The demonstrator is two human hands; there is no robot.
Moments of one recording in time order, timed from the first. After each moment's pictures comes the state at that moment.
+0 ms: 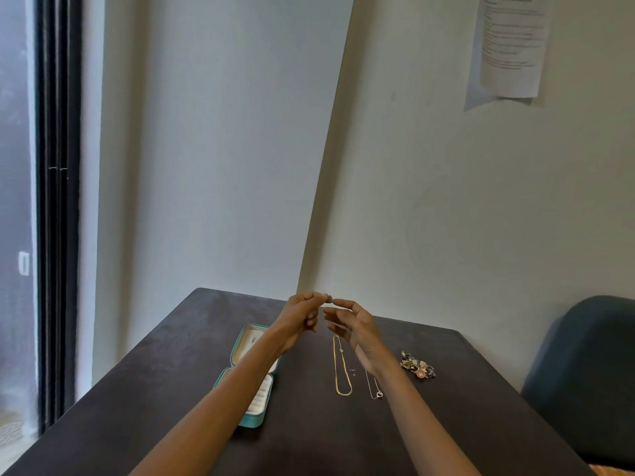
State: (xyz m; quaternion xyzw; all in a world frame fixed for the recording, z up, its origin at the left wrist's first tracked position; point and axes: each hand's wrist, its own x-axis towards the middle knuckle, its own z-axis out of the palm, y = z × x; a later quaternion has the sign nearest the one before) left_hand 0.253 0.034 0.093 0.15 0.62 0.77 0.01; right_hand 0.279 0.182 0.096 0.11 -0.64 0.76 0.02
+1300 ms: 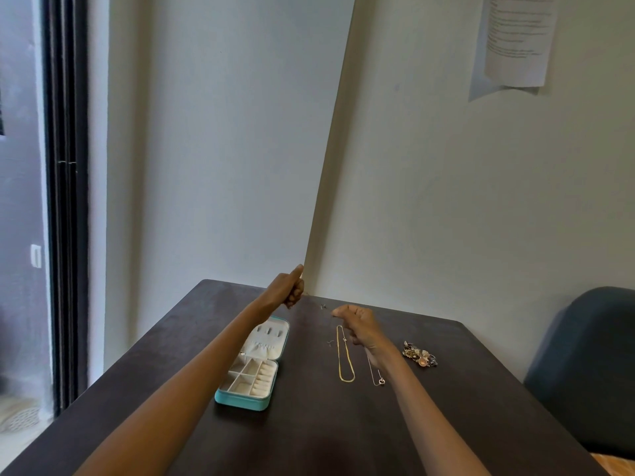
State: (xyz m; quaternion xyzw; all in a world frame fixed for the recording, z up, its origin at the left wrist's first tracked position) left_hand 0.240 -0.004 0.107 0.16 0.78 0.60 -0.06; right_hand 0.289 0.187 0.087 0.08 -0.79 0.61 0.04
